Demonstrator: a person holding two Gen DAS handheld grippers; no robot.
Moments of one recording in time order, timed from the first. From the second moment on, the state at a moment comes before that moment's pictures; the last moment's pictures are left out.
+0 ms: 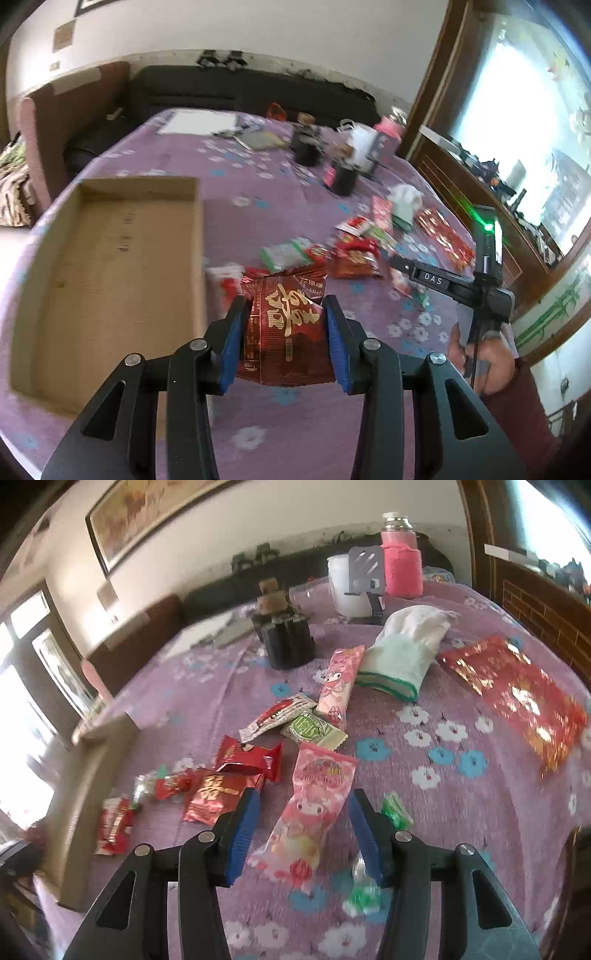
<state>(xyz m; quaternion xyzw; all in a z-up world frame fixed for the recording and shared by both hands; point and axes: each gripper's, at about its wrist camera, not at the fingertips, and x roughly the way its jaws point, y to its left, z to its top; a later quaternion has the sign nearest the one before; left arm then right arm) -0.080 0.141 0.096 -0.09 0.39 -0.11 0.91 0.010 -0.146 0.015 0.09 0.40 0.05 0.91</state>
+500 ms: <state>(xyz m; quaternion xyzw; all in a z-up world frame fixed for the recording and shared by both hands) -0.056 0.242 0.098 -0.10 0.40 -0.05 0.91 -0.021 -0.119 0.067 0.10 0.39 0.09 0.91</state>
